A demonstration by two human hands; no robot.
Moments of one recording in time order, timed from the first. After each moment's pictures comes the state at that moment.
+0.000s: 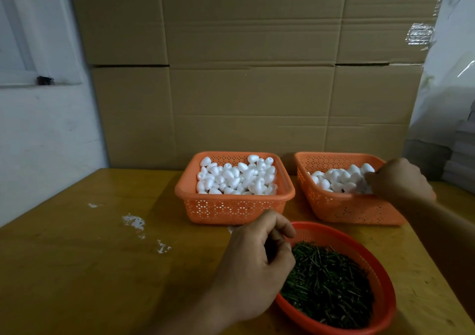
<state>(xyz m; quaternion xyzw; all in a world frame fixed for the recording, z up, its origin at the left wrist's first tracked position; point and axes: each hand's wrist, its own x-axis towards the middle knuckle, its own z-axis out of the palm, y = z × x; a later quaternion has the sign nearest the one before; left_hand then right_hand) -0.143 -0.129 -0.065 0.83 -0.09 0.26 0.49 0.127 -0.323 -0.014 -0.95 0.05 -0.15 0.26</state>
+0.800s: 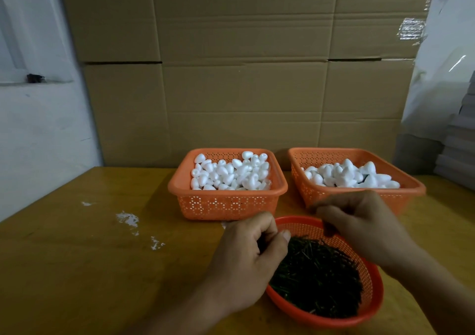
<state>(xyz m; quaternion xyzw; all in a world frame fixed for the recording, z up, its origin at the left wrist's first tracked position) -0.138 -0.131 -0.068 0.83 -0.11 0.30 0.46 -0.026 -0.313 -0.027 -0.82 -0.32 -0.02 0.47</state>
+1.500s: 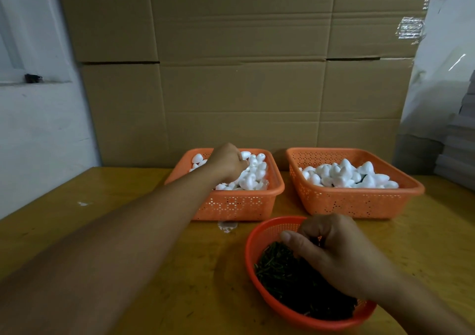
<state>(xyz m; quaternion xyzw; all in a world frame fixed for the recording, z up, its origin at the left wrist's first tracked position) 0.011 -0.032 -0.004 0.93 0.16 0.16 0.29 -0.041 -0.303 -0.050 -0.80 -0.47 -0.07 0.37</state>
